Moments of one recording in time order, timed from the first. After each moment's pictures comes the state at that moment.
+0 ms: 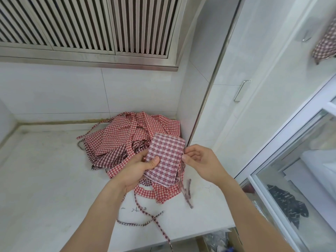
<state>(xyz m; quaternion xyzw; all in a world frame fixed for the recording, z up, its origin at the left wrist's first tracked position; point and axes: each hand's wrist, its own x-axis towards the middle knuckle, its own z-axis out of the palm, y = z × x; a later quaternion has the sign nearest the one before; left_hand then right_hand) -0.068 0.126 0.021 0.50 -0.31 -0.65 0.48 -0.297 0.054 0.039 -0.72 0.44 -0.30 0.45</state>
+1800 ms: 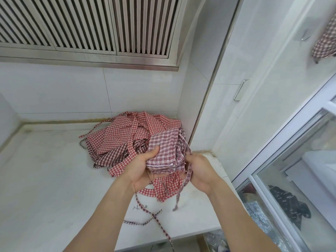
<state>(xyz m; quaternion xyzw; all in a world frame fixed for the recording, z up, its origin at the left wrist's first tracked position) -0.091 0.129 0.038 0.40 -0.18 -0.73 0.52 -0.266 0.077 0.036 -0.42 0.46 -0.31 0.72</state>
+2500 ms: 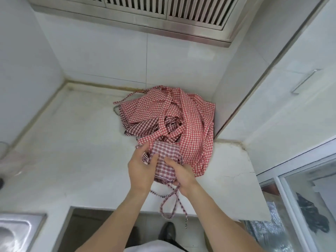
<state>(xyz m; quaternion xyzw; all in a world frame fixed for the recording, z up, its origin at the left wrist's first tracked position) -0.059 0.201 -0.066 0.76 -0.31 -0.16 0.55 -0.175 0.134 -0.062 -0.39 0.55 -0.21 0.71</state>
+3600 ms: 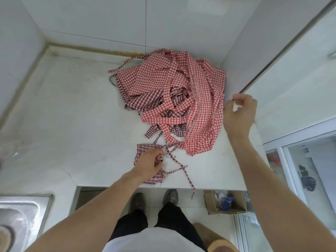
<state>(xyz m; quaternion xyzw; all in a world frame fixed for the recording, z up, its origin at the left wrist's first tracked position) -0.022 0.222 -0.172 0.70 -0.56 -0.35 0.26 -0.213 0.030 -0.023 -0.66 0.60 -0.43 0.16</state>
